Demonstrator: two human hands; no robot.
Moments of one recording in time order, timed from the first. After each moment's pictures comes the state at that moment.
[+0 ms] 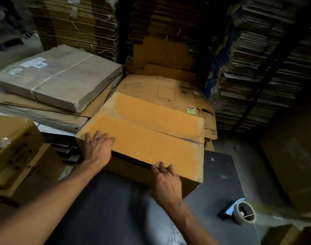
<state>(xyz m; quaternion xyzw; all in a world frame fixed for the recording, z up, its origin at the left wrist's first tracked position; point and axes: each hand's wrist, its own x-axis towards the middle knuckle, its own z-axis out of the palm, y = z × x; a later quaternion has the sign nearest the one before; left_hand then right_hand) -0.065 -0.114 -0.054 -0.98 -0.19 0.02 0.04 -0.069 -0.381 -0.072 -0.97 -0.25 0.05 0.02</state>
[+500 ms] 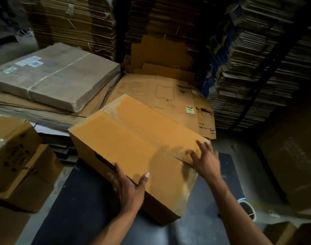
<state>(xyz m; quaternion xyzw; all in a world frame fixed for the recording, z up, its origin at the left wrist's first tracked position) -0.128 -0.264 -0.107 -0.72 -0.38 -0.11 -0.57 0.042 -0.477 -0.054 -0.98 -0.07 0.00 0.20</state>
